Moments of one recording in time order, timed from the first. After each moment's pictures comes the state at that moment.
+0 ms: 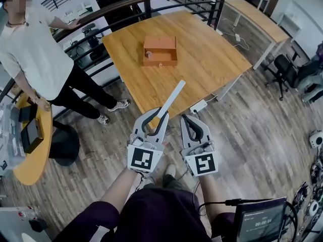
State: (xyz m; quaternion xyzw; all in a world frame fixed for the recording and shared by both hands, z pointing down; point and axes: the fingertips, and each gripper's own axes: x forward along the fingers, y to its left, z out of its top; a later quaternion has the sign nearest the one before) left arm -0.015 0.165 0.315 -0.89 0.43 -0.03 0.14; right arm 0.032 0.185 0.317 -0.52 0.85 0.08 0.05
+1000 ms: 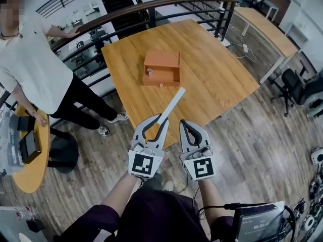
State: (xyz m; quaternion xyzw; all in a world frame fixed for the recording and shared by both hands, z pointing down) left arm 0.009 0.006 0.326 -0.88 0.44 -0.04 0.15; right arm 0.055 0.019 0.325 -0.50 0.86 0.08 0.05
